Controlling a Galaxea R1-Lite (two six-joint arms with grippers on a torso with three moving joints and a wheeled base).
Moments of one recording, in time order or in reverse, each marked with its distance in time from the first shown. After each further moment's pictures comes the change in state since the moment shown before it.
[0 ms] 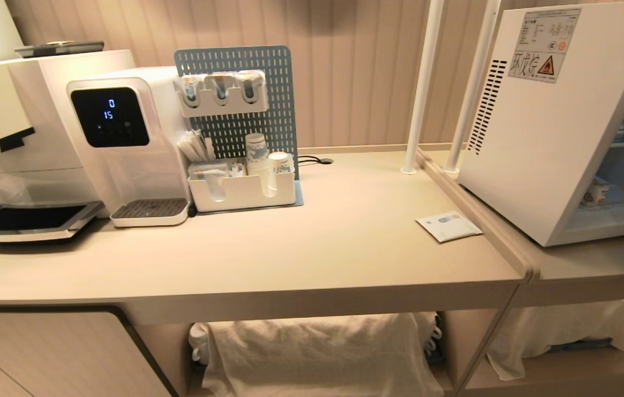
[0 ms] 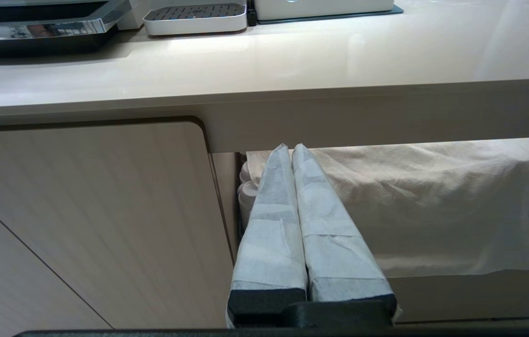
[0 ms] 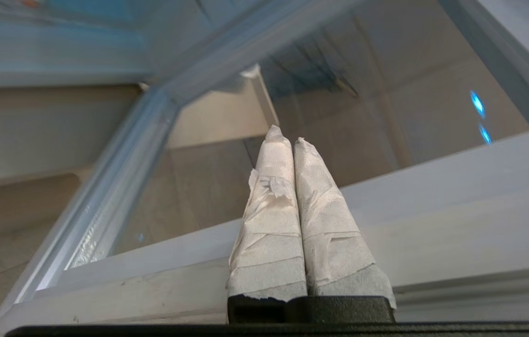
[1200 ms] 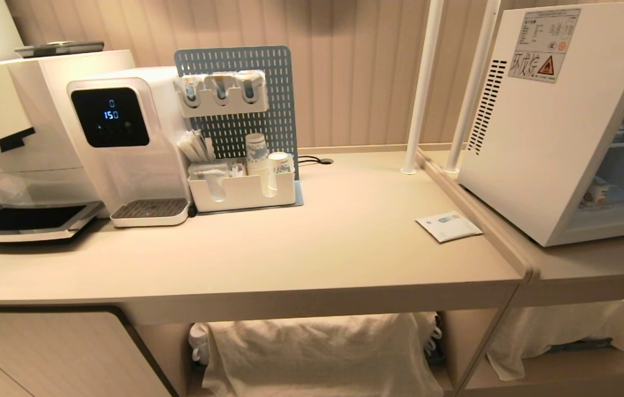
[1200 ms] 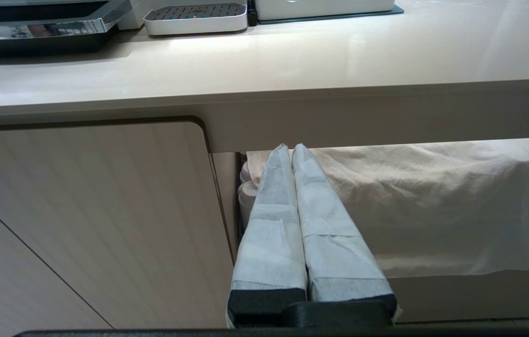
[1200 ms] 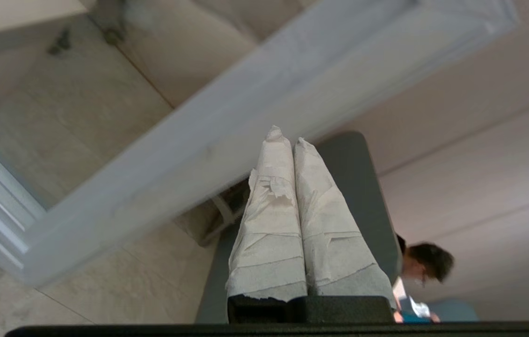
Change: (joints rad) left arm 0.000 0.000 0.000 0.000 0.000 0.000; right arm -0.510 -0.046 -0.046 -0.047 -0.004 0.013
